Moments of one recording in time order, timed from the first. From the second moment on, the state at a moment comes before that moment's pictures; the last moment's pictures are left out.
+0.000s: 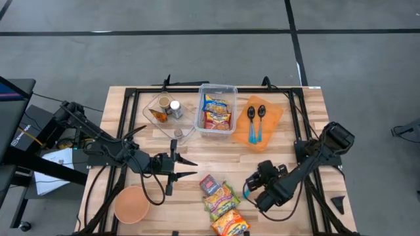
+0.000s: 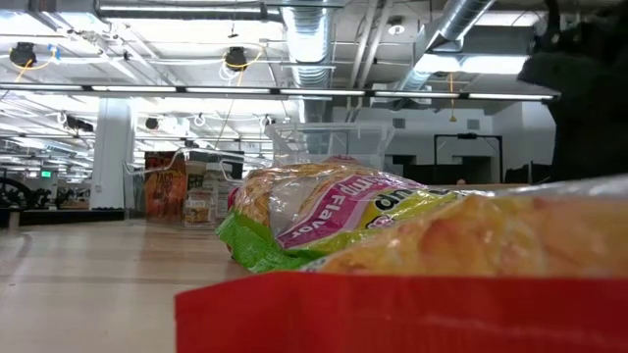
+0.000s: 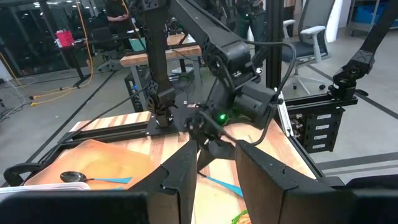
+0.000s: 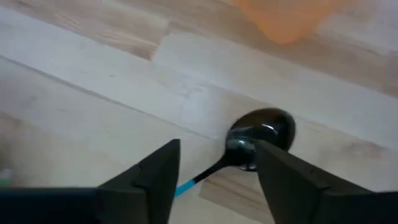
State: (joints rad) left arm -0.56 1.23 0.90 0.20 -0.55 0.07; right arm 0.73 1.77 1.08 -1.07 0.55 1.98
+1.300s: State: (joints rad) left arm -0.56 1.23 0.90 0.19 -0.55 0.07; right arm 0.71 1.85 1.06 -0.94 0.42 1.94
